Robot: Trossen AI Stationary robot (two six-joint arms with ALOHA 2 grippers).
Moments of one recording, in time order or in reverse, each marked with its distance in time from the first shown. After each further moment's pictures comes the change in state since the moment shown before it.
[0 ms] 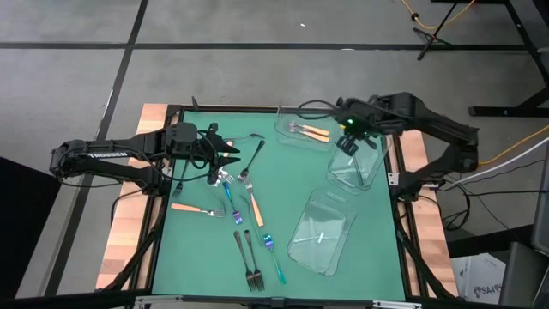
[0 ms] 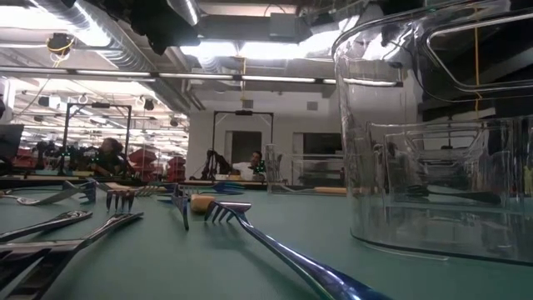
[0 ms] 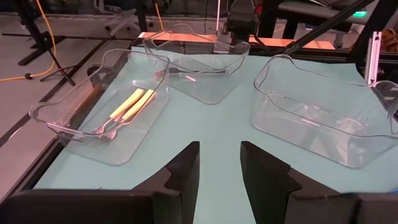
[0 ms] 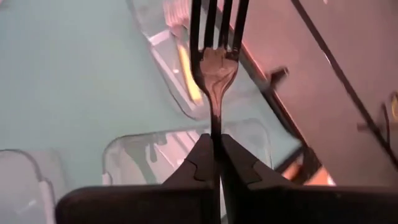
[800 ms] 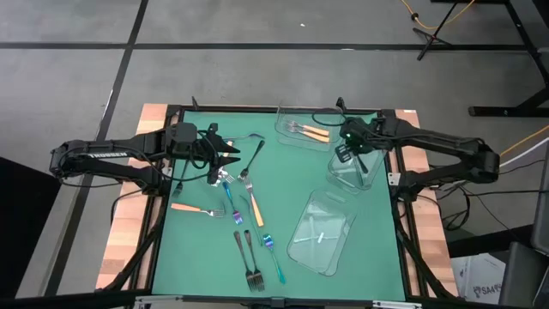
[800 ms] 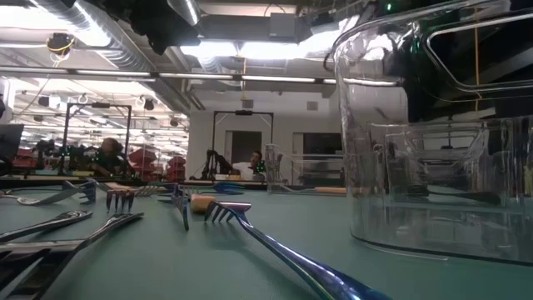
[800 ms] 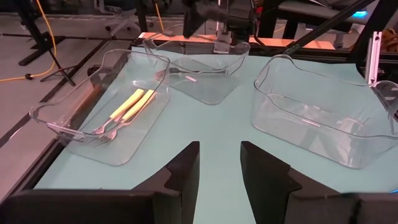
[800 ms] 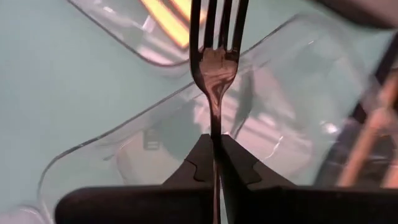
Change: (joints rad) left arm 0.000 0.000 0.000 0.000 -0.001 0.001; right arm -0.173 -0.226 -0.749 0.486 -0.147 0.311
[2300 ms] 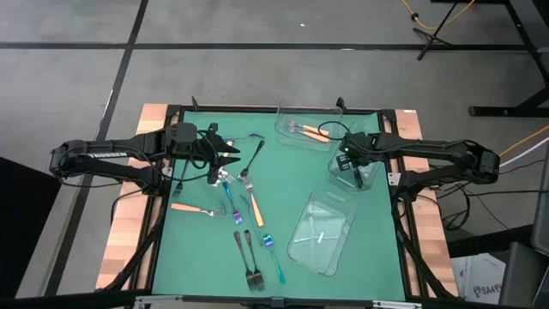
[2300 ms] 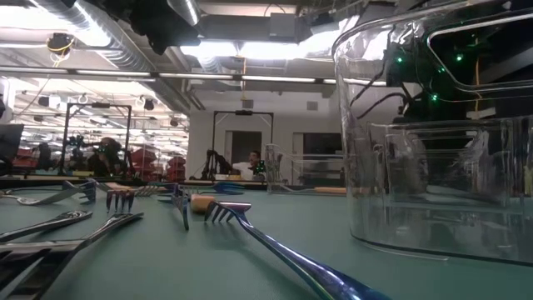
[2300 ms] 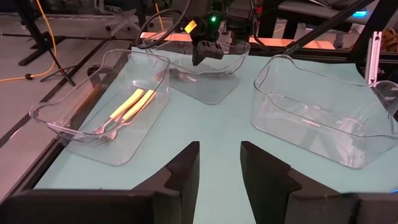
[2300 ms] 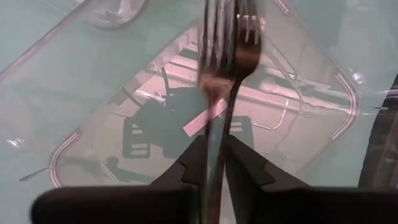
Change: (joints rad) left arm 0.000 0.000 0.000 0.000 0.000 0.000; right arm -0.017 0.001 -0.324 0.229 -0.006 0.179
